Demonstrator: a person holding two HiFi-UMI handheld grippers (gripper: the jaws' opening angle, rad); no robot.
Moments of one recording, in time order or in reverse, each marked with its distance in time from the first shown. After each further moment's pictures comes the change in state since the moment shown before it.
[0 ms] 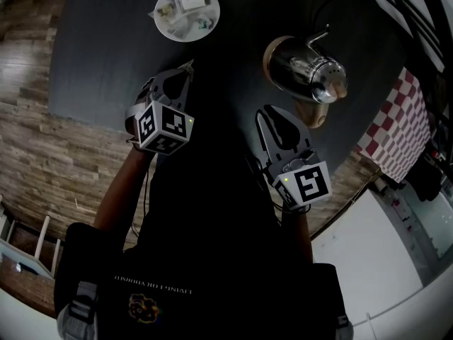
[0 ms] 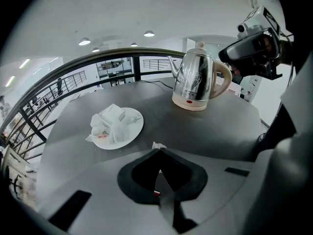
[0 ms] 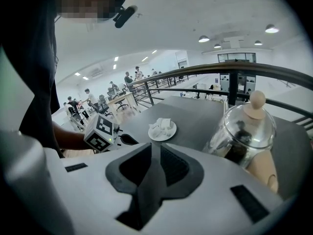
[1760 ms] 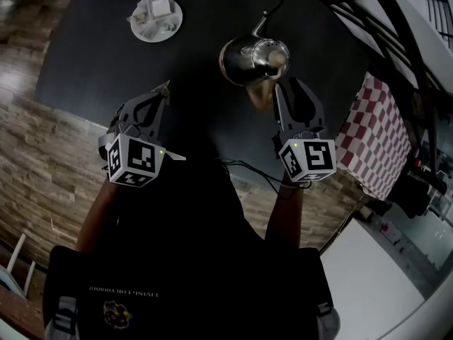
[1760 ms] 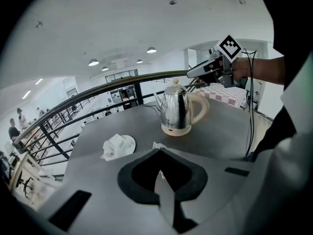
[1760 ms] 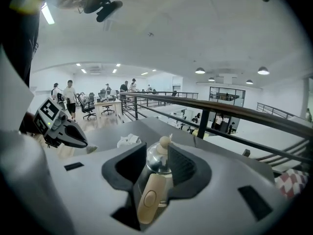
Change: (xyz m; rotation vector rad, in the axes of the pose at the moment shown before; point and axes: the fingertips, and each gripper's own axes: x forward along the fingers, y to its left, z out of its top) left arm -0.103 -0.086 0.061 0.024 -0.150 0.165; right arm -0.109 -0.110 0.038 -0.219 -0.208 -0.211
